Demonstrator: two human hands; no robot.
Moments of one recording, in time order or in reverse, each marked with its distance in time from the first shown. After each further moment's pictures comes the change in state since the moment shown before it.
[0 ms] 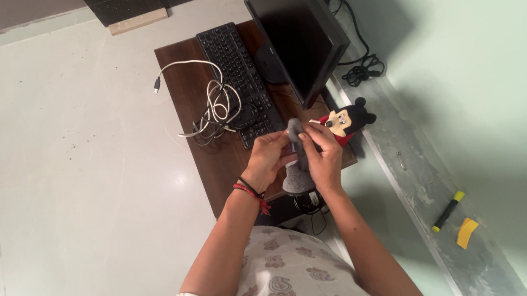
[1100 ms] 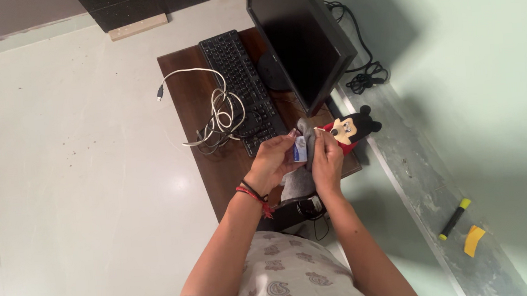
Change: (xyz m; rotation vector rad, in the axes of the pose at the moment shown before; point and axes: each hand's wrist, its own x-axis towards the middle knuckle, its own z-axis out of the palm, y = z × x) left_hand 0.016 0.009 -0.007 -0.076 -0.020 -0.116; right_hand 0.013 0.013 0.023 0.000 0.127 0.276
